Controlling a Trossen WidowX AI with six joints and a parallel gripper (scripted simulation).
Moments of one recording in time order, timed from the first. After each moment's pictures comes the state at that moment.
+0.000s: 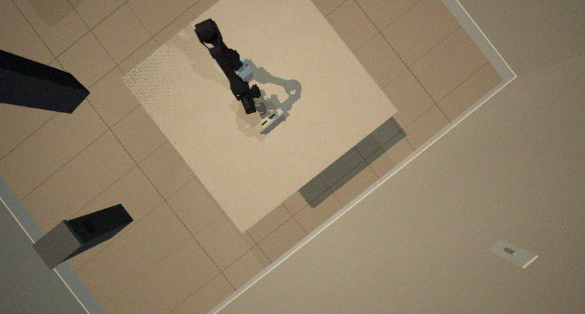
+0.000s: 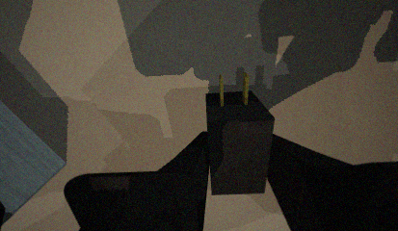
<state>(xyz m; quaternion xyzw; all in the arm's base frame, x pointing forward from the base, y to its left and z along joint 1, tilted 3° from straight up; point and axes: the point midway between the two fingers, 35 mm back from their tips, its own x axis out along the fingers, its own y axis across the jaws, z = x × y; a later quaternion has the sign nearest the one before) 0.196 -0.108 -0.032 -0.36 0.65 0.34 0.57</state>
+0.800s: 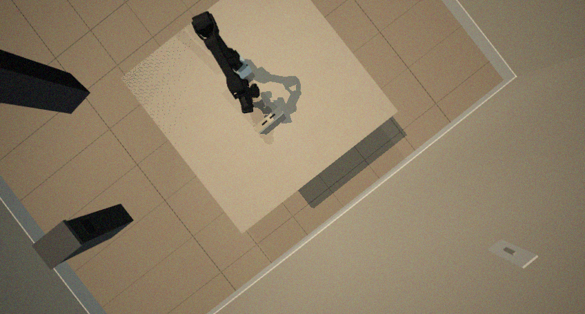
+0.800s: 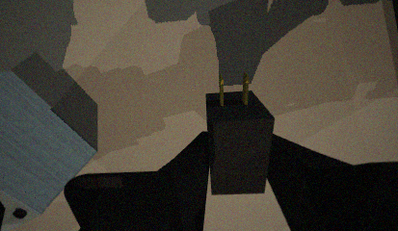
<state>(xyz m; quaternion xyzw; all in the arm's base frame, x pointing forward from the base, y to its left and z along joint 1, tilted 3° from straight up) 0.203 -0.109 0.014 -0.33 0.67 0.30 0.60</state>
